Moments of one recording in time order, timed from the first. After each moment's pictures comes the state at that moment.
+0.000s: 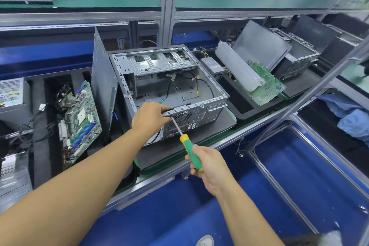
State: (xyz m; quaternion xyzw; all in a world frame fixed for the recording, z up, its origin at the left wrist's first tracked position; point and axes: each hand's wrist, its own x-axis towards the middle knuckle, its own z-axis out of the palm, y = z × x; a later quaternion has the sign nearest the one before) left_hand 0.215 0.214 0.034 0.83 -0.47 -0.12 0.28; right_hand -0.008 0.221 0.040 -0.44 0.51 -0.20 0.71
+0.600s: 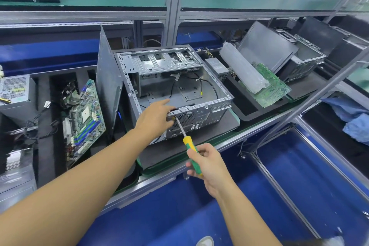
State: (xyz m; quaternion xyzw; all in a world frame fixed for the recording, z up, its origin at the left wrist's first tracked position) left_hand 0.214 0.221 0.040 0.81 -0.55 -0.11 0.18; right_hand -0.004 0.222 0.034 -0.49 0.51 -0.20 0.68
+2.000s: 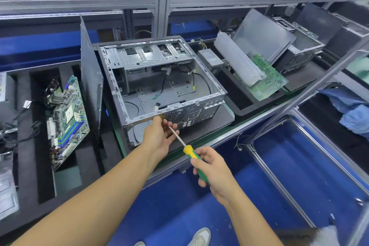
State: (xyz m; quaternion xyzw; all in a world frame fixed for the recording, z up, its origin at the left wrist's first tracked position) left_hand 0.144 0.203 0.012 0.48 0.12 -0.50 0.71; right_hand -0.046 0.198 0.014 -0.54 0.45 -0.18 0.69
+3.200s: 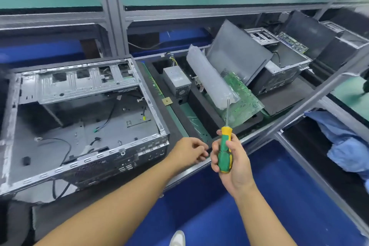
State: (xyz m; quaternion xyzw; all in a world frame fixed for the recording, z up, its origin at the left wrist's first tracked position) left_hand 0.007 -0.032 0.019 0.66 -0.35 -0.52 0.42; right_hand -0.135 -0.066 0.051 -0.40 0.34 -0.37 0.76
